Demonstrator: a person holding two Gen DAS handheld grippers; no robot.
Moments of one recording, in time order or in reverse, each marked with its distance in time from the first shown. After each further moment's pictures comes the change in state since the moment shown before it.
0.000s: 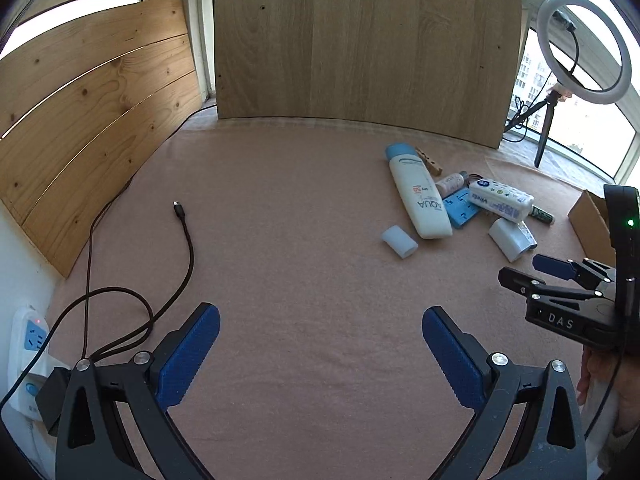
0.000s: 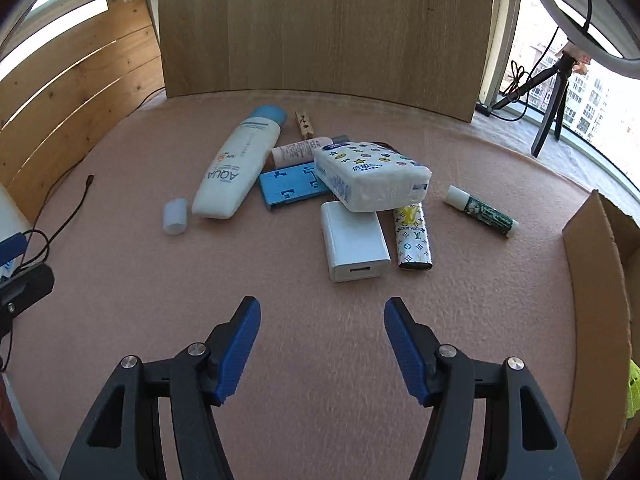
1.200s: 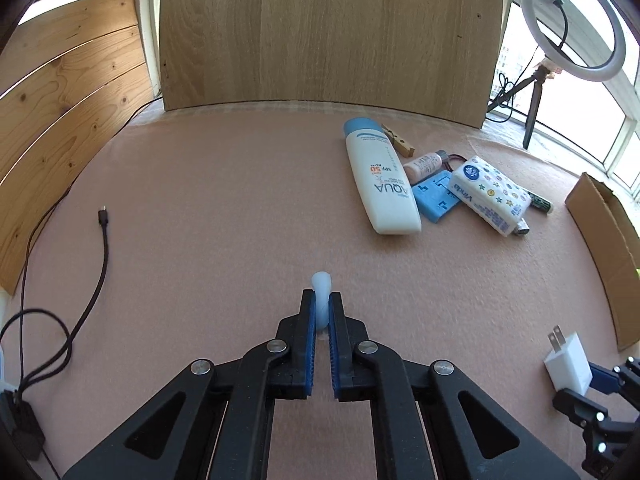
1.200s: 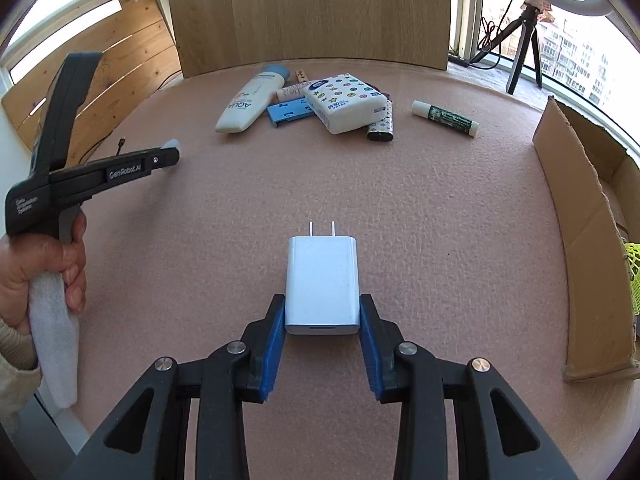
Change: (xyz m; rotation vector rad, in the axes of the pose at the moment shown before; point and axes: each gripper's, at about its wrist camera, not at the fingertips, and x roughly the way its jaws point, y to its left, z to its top) left arm 0.050 -0.046 -0.003 0.037 0.017 -0.086; right arm -0.058 -0.016 -0.085 0.043 0.043 0.062
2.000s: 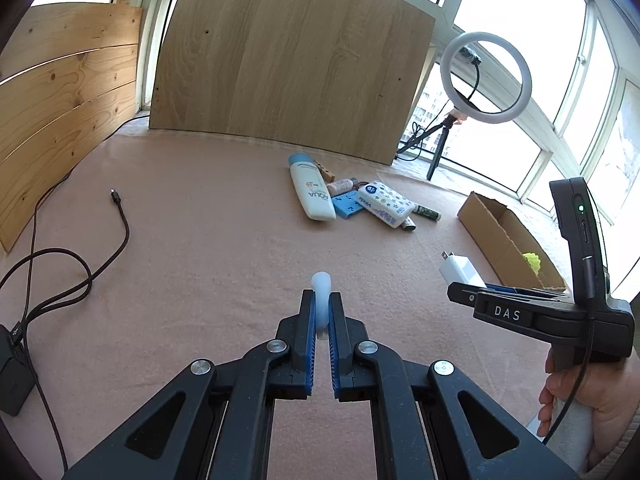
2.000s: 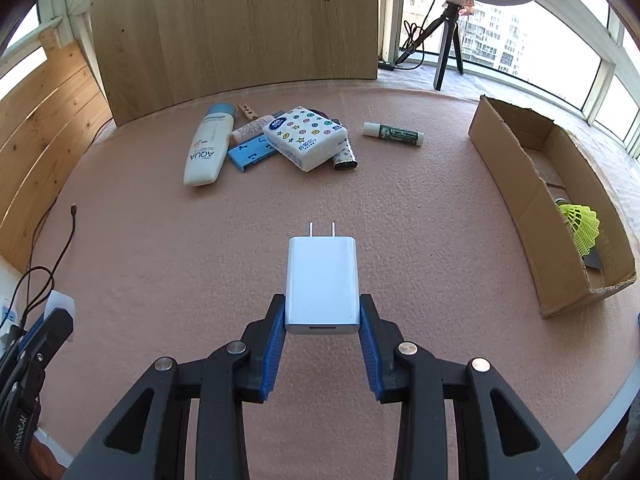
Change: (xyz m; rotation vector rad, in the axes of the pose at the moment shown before) left arm -0.116 0.036 -0.064 -0.012 -0.157 -0.303; right arm -0.020 0.043 0.026 0.243 -0.023 -0.249
